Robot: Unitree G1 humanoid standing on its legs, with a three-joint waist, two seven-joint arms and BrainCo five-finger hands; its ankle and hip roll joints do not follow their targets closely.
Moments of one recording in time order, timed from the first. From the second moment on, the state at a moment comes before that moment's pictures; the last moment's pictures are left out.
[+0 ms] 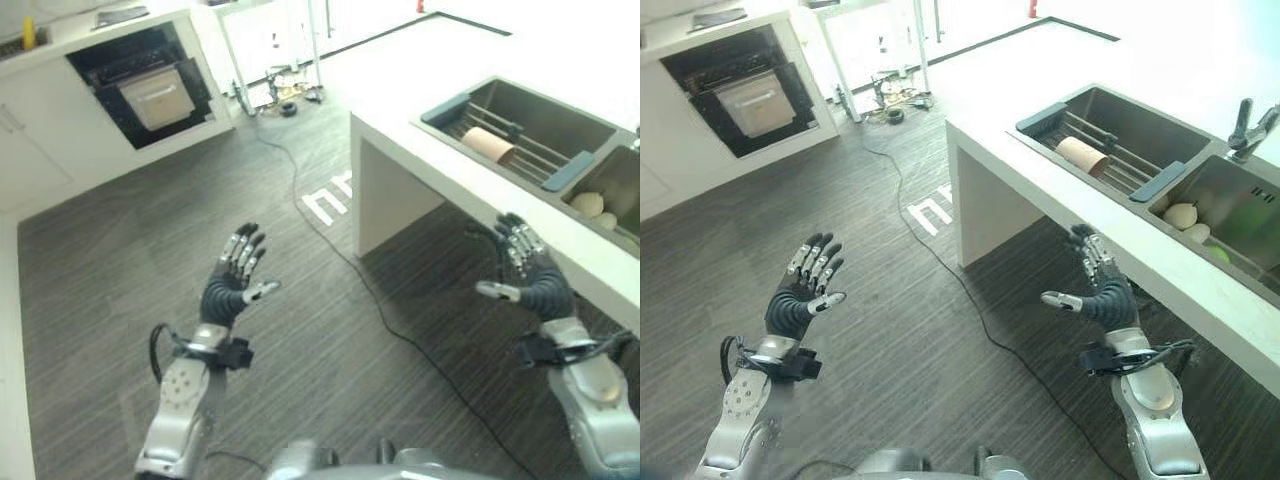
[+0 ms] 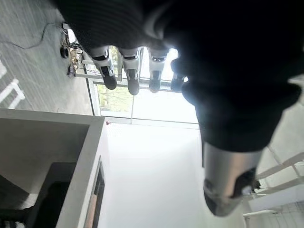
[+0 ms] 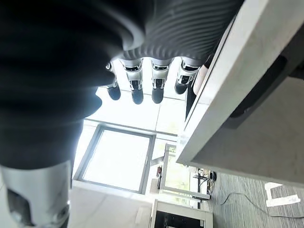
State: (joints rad) left arm 0.18 0.39 -0.06 -0.20 -0.49 -0.33 -0.07; right arm 0.20 -0.48 -0.09 -0.30 0.28 -0.18 0.04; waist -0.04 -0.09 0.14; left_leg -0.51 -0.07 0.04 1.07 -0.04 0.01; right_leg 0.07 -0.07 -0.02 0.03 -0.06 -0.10
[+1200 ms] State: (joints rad) left arm 0.07 0.57 -0.08 -0.28 -0.15 -0.44 -0.02; right arm 0.10 -0.47 0.00 -0.36 0.34 -0.12 0.05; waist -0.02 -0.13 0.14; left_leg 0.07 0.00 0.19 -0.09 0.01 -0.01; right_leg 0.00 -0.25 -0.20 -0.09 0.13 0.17
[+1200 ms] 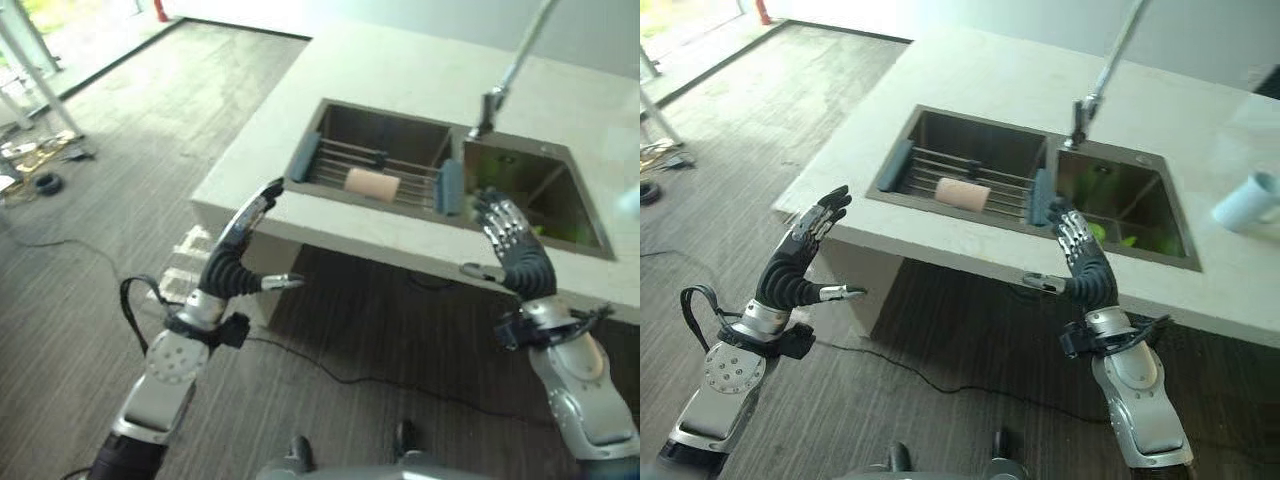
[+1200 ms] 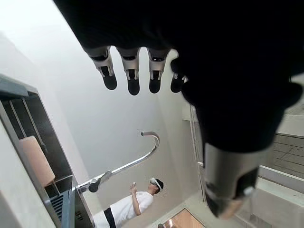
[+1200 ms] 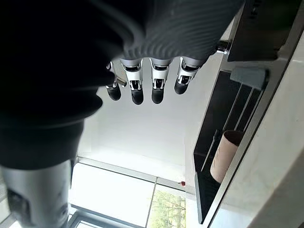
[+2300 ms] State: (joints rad) left arm 0.01 0.50 -0.01 -0.34 -0.26 -0.57 0.02; right arm 0.19 -0.42 -0.09 -0.46 0.33 -0.10 0.01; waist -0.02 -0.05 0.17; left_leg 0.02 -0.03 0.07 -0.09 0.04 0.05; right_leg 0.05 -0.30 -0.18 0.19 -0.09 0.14
